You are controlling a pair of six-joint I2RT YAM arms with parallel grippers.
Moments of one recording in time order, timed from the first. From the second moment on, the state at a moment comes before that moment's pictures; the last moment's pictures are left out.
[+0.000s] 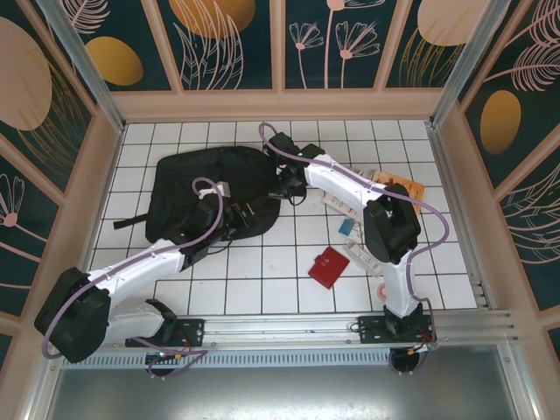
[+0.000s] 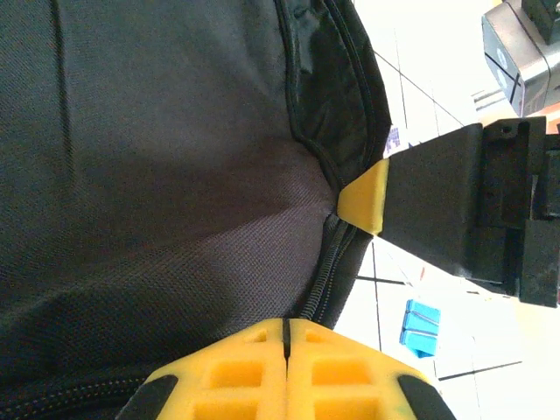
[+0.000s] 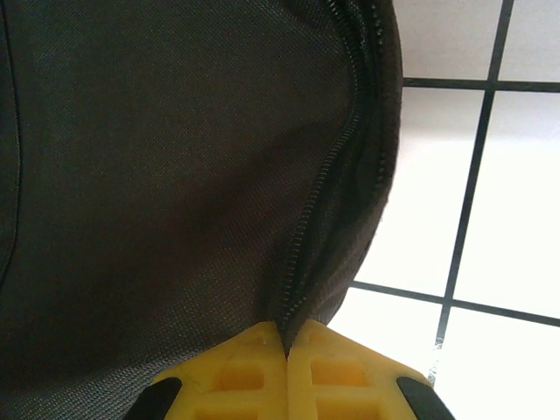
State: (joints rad) left arm -0.64 1.21 0.60 0.07 -0.03 -0.95; right arm 0.71 2.03 1.73 -0.86 -0.08 0.62
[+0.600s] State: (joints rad) left arm -0.59 1.22 0.57 0.12 0.07 -0.94; right arm 0.66 1.95 1.65 -0.78 -0.12 0.76
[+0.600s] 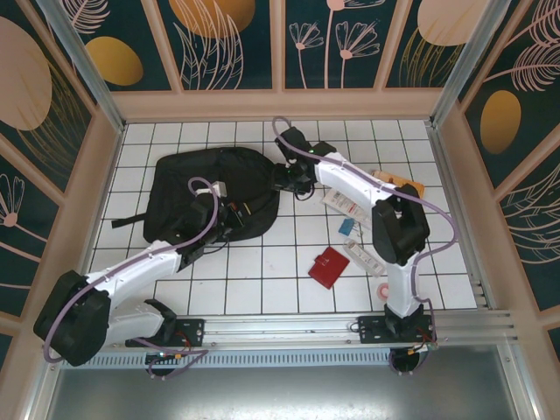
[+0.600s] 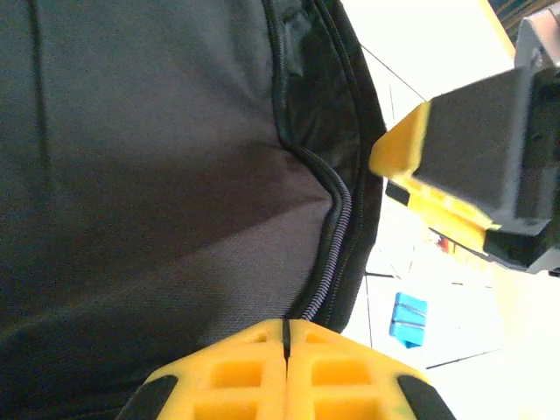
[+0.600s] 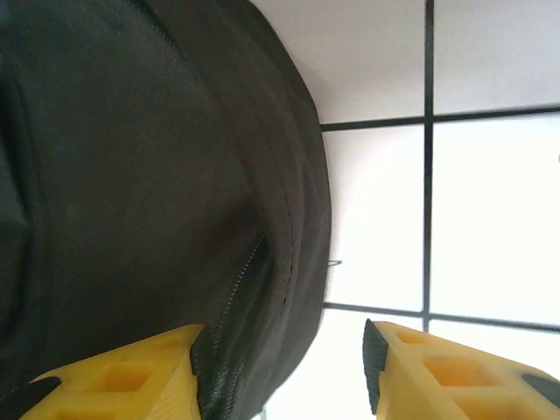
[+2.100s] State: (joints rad) left arm -0.59 1.15 0.54 0.04 0.00 -0.88; right arm 0.81 1.93 1.60 -0.79 -0.18 1.06
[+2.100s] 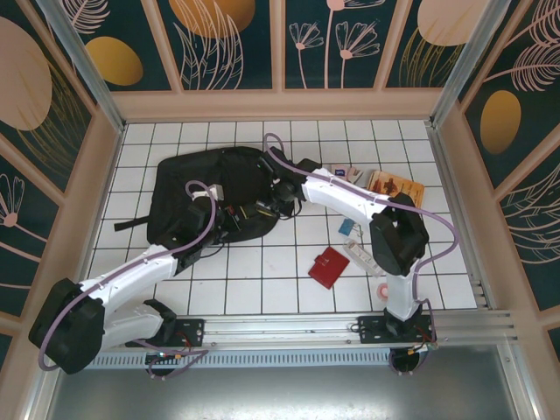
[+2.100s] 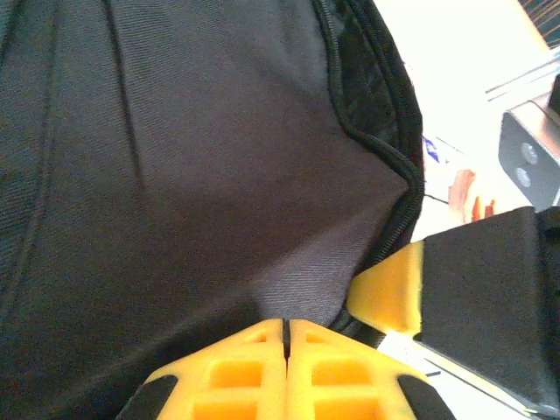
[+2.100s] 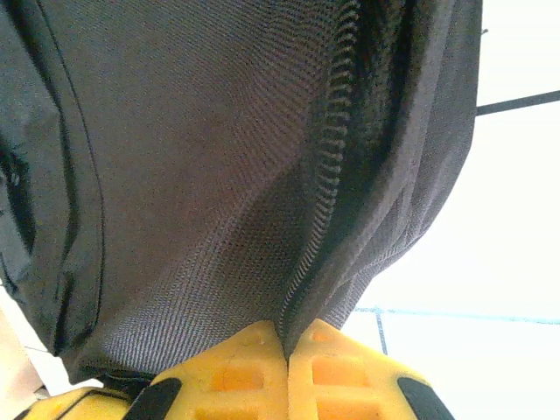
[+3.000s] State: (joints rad) left arm -0.58 0.96 0.50 -0.19 -0.21 -0.92; right arm 0.77 1.93 1.57 -0.78 -0.17 0.99
